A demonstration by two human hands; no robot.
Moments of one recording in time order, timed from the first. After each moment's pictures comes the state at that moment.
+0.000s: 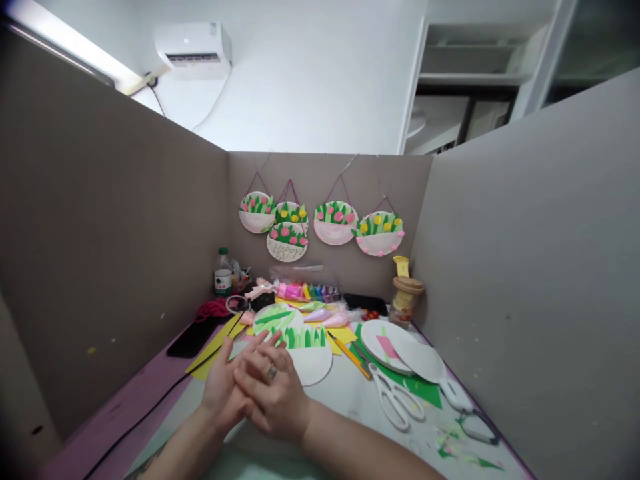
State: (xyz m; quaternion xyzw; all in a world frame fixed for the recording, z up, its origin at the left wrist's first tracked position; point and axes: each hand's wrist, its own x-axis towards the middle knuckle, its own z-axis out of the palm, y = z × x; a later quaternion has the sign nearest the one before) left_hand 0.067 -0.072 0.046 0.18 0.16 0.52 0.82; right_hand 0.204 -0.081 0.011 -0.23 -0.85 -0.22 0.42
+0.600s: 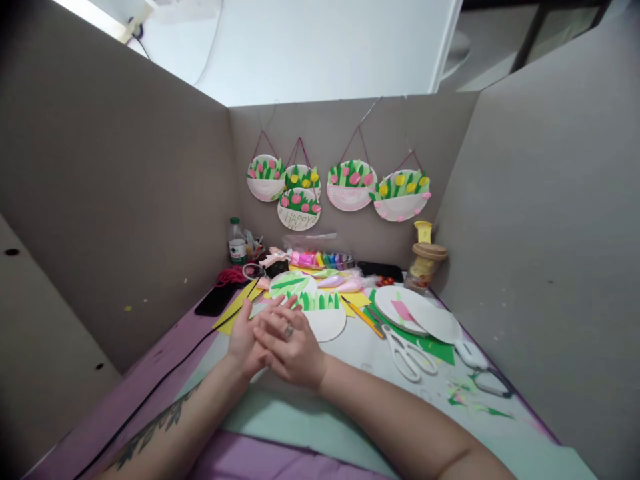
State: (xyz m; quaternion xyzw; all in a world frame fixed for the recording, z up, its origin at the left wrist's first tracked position) left_hand 0.069 -0.074 0.048 0.18 0.17 0.51 0.83; right_hand 0.205 -0.083 0.008 -0.22 -0.84 -0.21 0.45
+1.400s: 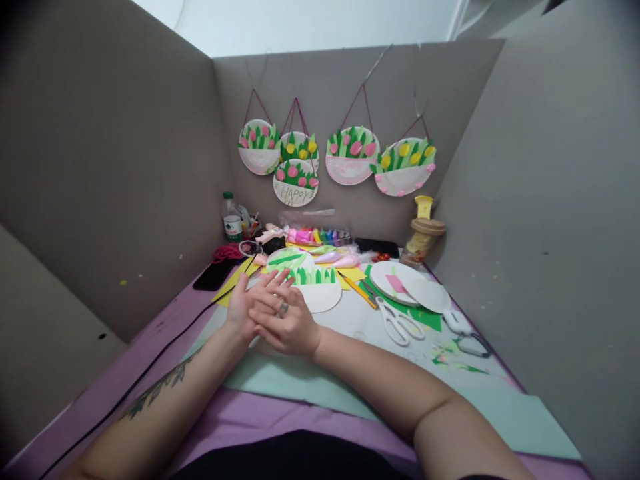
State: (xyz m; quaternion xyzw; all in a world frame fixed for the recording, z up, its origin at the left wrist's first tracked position) left_hand 0.072 -0.072 0.049 0.19 0.21 0.53 0.80; right_hand 0.202 -0.086 0.011 -0.22 -0.83 -0.18 0.47
